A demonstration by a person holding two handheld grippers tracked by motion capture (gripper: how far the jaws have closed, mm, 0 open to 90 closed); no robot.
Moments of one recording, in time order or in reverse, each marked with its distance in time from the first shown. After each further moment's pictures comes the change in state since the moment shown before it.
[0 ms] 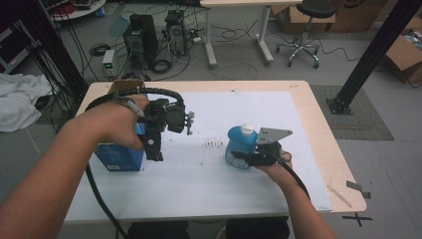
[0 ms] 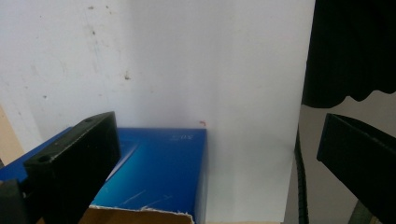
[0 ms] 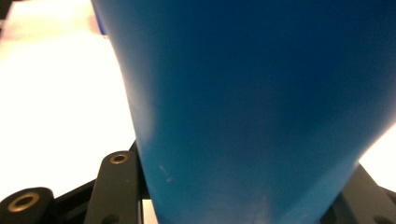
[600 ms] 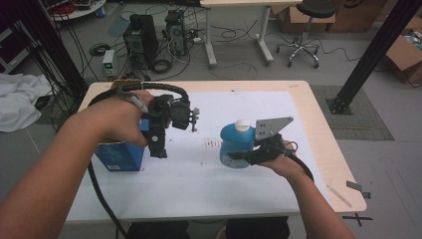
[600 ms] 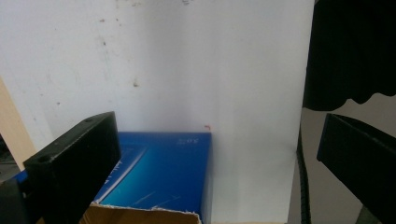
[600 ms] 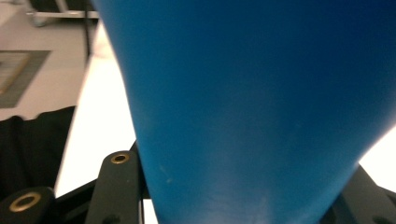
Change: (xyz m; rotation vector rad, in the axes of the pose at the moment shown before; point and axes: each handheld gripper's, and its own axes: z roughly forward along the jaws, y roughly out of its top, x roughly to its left) left arm 0.001 0.009 -0.012 -0.006 0.018 0.015; right arm 0.015 0.060 -0.018 0.023 0.221 -0.141
